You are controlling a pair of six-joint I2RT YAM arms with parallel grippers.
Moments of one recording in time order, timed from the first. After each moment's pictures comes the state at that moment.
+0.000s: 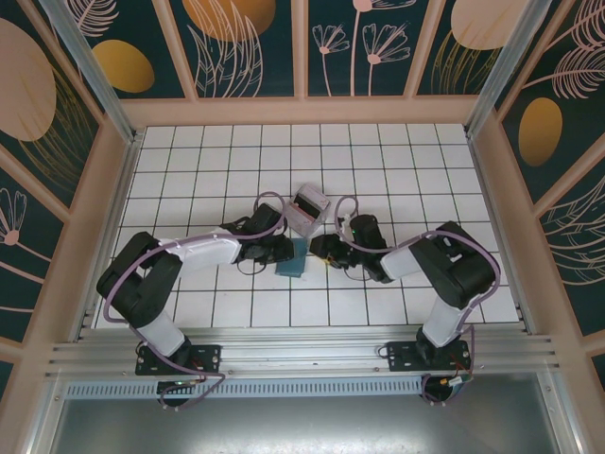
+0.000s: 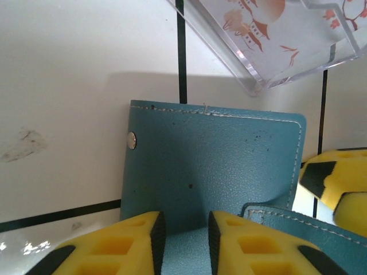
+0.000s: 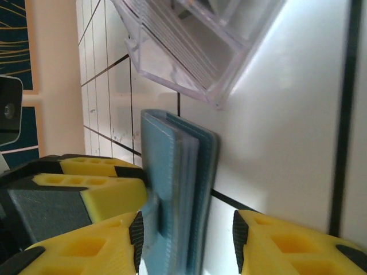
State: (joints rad) left arm -0.69 1.67 0.86 -0.24 0.15 -0.79; right arm 0.60 1.75 0.52 0.64 -0.56 1.02
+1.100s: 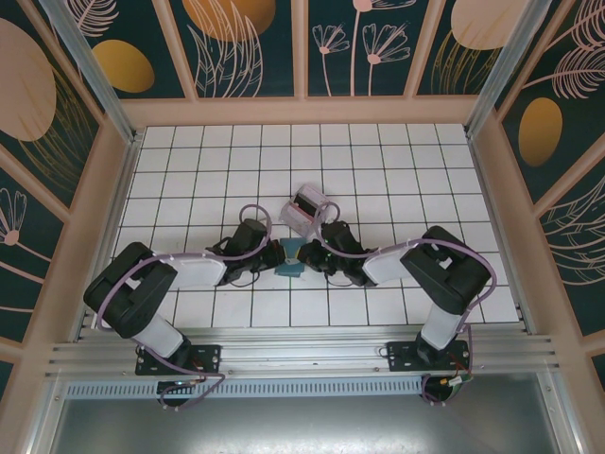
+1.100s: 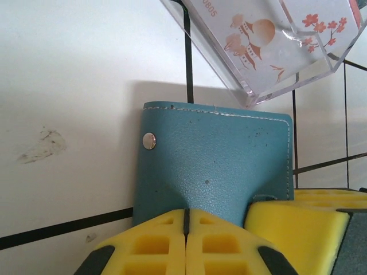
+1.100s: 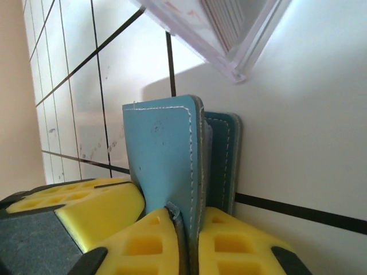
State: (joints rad) left arm -0.66 1.58 0.57 0.20 0.19 -0.86; right arm 0.81 1.74 0.61 0.48 -0.24 1.13
